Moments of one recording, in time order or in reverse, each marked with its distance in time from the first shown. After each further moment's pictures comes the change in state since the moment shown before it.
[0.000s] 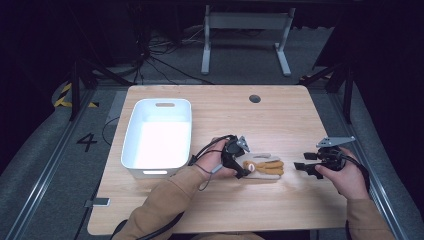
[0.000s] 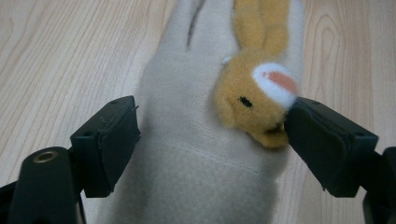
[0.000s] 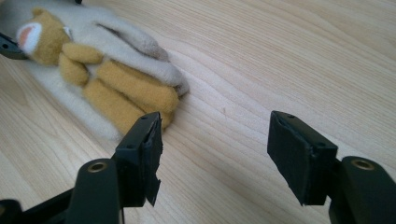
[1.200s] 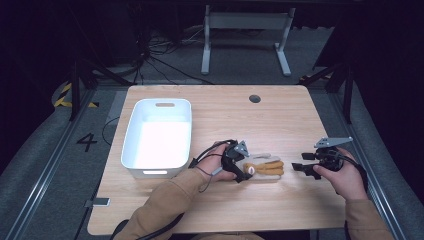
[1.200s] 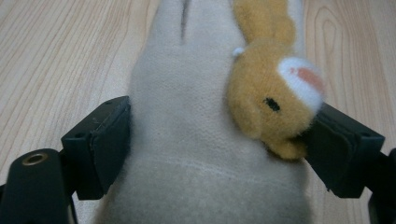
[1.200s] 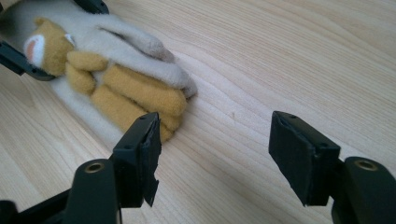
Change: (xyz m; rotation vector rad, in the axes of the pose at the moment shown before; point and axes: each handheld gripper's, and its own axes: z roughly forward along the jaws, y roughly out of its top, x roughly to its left) left arm 0.003 -0.015 0.020 -0.059 -0.039 0.052; right arm 0.005 0.002 0.003 -0.006 0.009 -0.012
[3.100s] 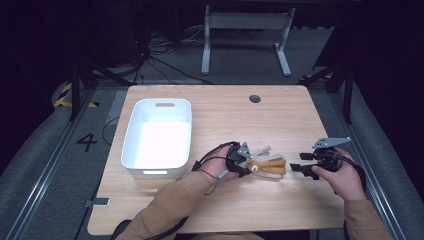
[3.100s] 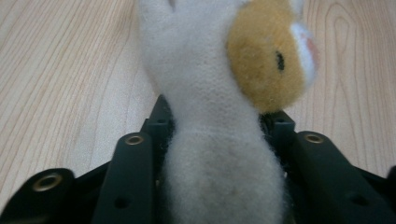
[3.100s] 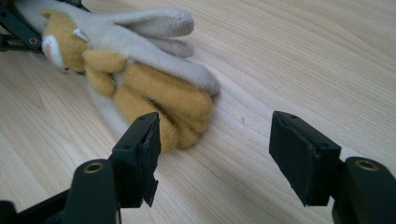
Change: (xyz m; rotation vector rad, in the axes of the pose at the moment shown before) left arm -0.009 0.004 0.004 0.017 0.060 0.011; right arm 0.006 0.002 0.001 -0.004 0.011 -0.012
